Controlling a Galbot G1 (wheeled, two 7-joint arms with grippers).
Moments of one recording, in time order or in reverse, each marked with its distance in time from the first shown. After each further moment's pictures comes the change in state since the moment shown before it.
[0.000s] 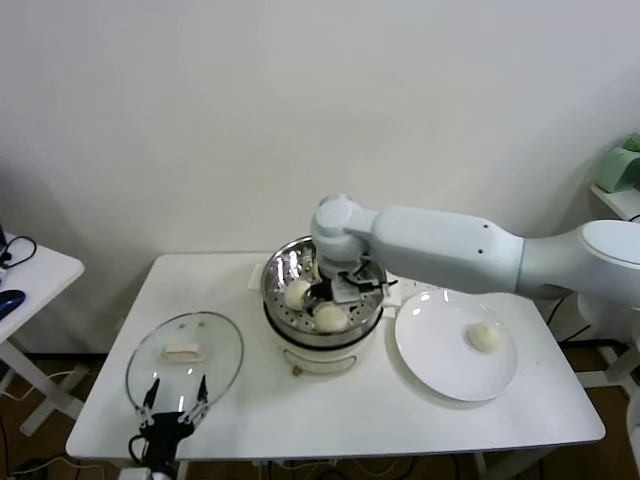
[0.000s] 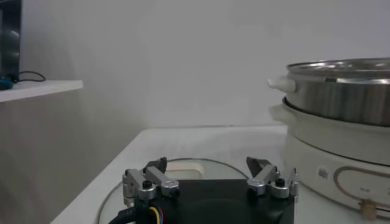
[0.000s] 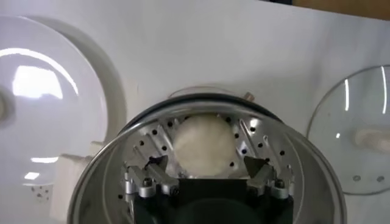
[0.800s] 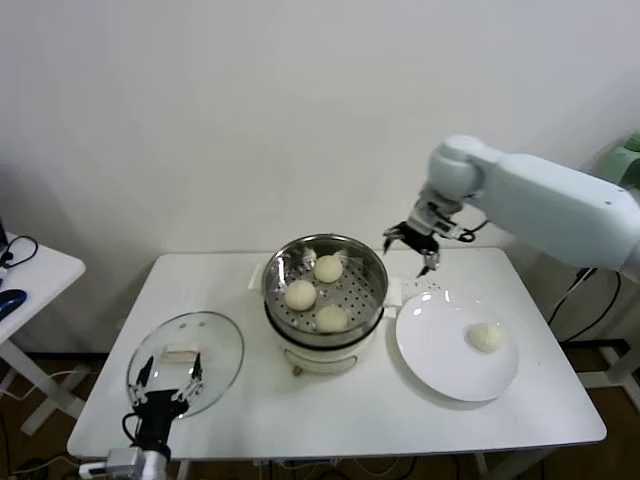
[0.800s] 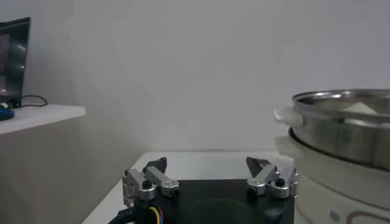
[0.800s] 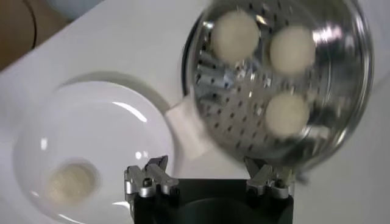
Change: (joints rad) left arm -0.047 0.025 -0.019 -0.053 -0.035 0.035 -0.002; right arm 0.075 -0.340 0.034 -0.195 0.412 -0.370 -0.055
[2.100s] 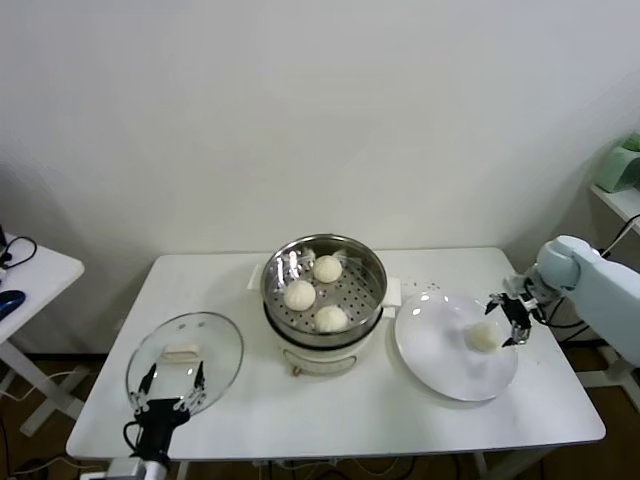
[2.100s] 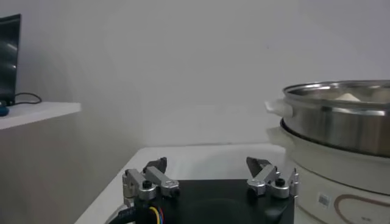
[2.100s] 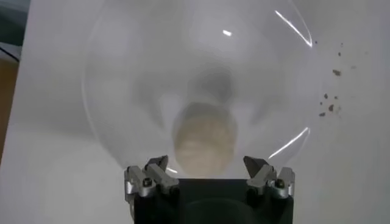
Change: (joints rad) left arm 0.036 -0.032 -0.020 0.002 0.037 -0.011 0.047; right arm -0.563 -0.163 0.408 -0.269 -0.226 -0.087 0.114
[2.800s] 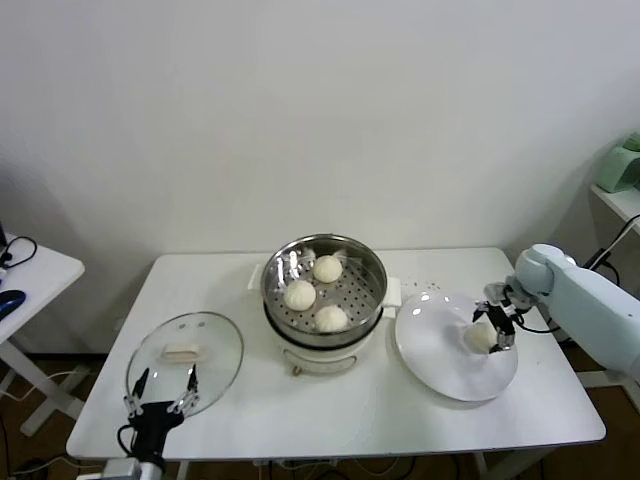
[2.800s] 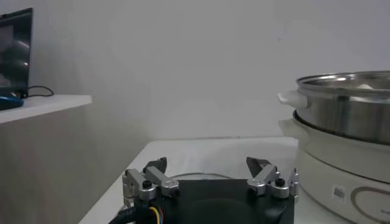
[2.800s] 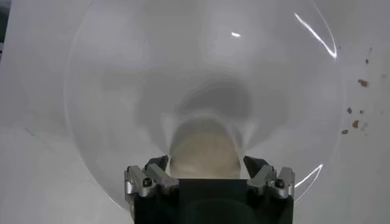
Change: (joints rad) left arm -0.007 -0.007 -0.021 0.026 -0.004 0.001 -0.002; right arm -0.037 0.090 0.038 -0.089 -0.059 0.013 -0.015
